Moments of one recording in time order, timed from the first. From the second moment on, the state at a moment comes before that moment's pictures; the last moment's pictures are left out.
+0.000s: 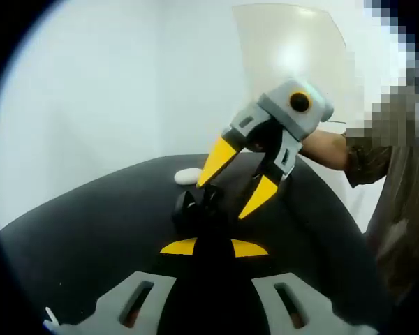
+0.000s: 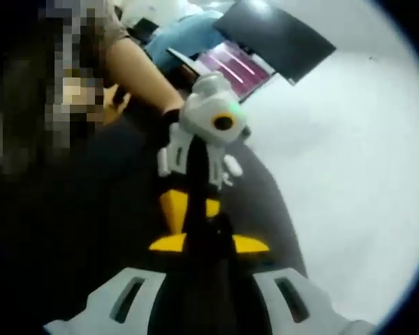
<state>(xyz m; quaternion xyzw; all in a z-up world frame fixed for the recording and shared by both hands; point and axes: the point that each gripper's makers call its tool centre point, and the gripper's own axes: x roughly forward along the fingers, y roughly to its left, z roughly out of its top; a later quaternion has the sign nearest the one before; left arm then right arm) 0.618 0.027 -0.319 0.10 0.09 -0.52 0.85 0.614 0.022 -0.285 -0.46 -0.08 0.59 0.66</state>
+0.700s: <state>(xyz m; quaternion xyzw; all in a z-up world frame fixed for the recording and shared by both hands) 0.620 0.029 -0.317 0.11 0.08 -0.51 0.85 0.616 0.017 -0.296 -0.43 -0.04 0.58 0.69</state>
